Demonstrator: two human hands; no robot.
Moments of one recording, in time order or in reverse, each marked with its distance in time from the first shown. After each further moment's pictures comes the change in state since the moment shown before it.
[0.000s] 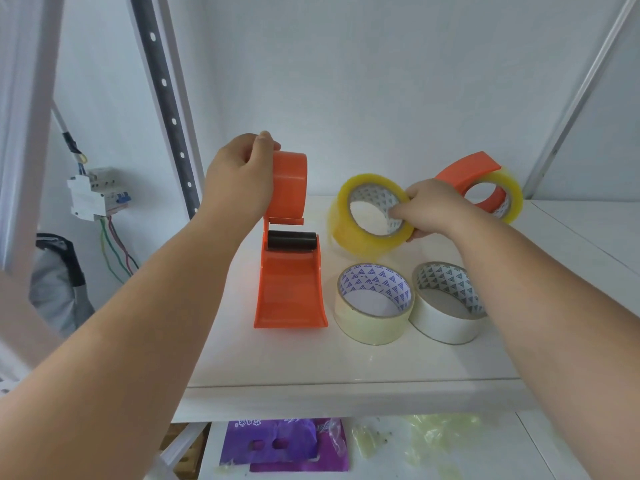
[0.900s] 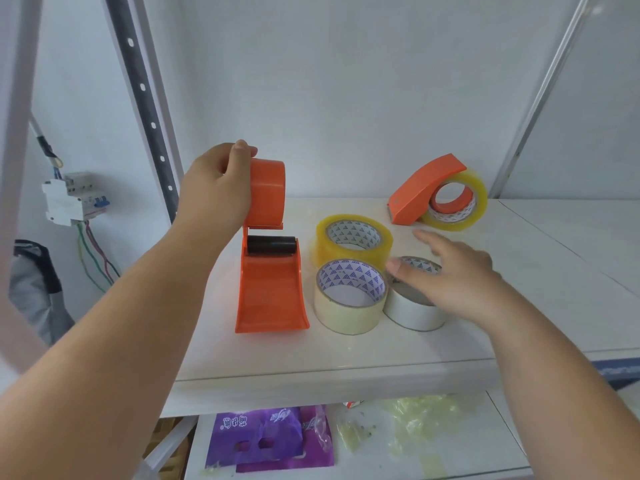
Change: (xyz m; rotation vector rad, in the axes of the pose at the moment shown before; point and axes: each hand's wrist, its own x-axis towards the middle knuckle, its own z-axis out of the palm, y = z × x) left_hand -0.017 0.001 -0.006 0.009 0.006 0.006; right_hand -0.121 0.041 0.004 -0.104 0.084 0.083
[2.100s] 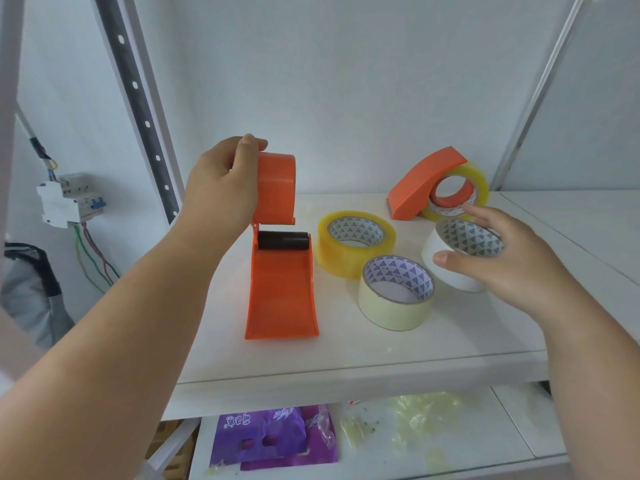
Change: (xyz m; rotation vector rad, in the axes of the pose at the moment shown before) left_hand -0.010 0.012 0.004 -0.032 -0.055 0.054; right_hand 0.010 0.042 -0.024 0.306 0.226 -0.149
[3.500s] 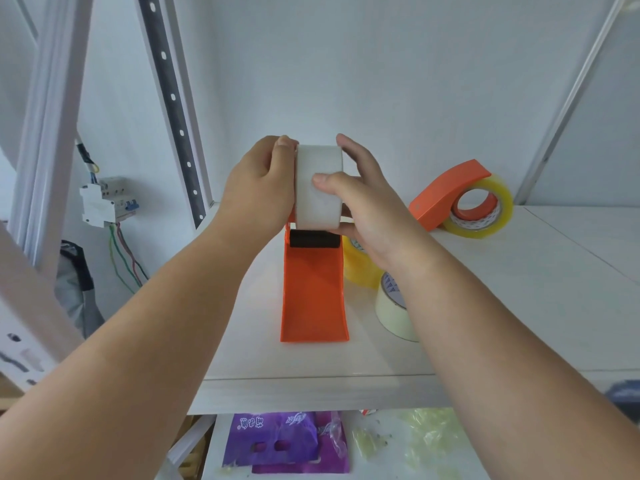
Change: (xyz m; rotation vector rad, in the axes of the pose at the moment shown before) left_hand -0.005 0.017 0.001 -0.028 -0.019 0.068; right_hand 0.021 -0.137 0.092 0.749 -0.378 -0.089
